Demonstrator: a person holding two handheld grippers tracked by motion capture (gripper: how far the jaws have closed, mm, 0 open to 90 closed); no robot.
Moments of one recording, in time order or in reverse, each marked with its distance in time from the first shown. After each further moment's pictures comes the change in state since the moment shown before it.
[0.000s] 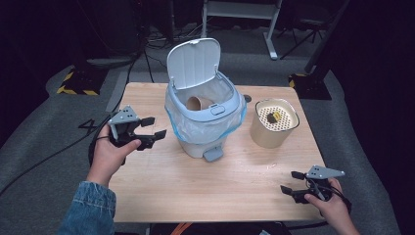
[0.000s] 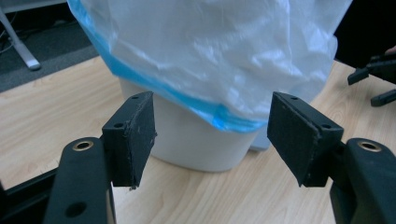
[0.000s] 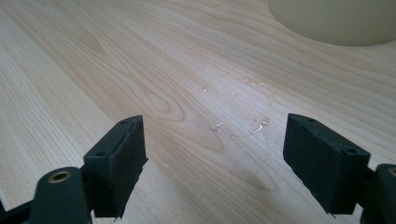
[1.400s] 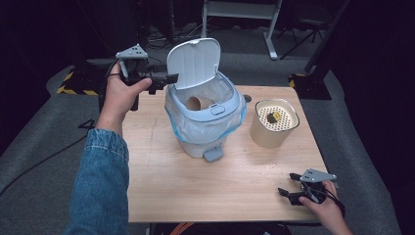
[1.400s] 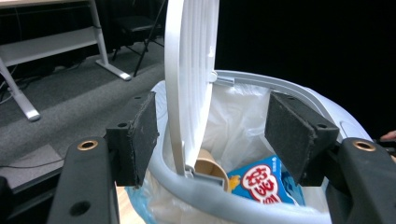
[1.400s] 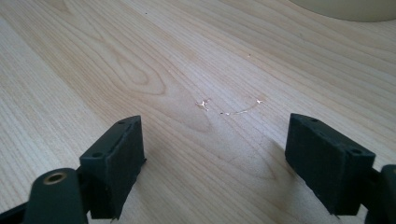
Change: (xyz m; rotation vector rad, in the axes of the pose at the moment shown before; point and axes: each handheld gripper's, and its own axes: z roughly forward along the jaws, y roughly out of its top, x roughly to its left) left arm 0.050 0.125 0.030 -0.109 -0.034 0.040; right arm -0.001 -0.014 0.017 0.038 -0.053 -0.047
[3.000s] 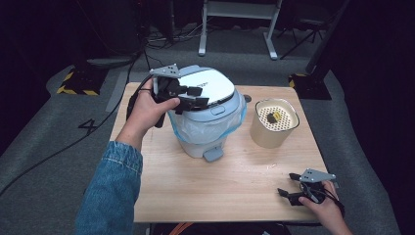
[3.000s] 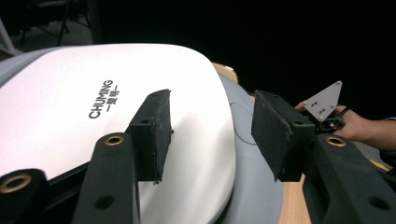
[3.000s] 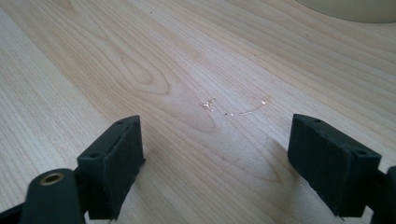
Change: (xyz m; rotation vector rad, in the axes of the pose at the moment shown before) left arm -0.064 -0.013 0.047 0.097 -0.273 0.010; right arm 0.000 0.001 0.001 0.004 0.014 -0.011
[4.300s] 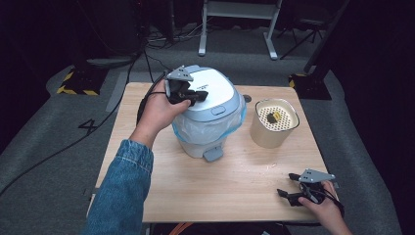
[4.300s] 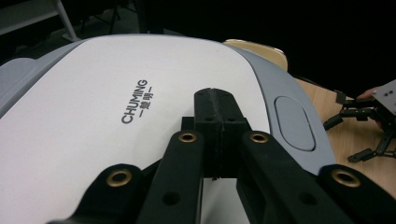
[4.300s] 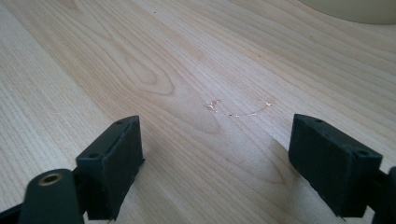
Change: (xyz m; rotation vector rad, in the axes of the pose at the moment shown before) left arm -0.010 0.006 0.016 0.073 0.201 0.047; right arm 0.001 0.001 0.001 0.000 0.006 -0.005
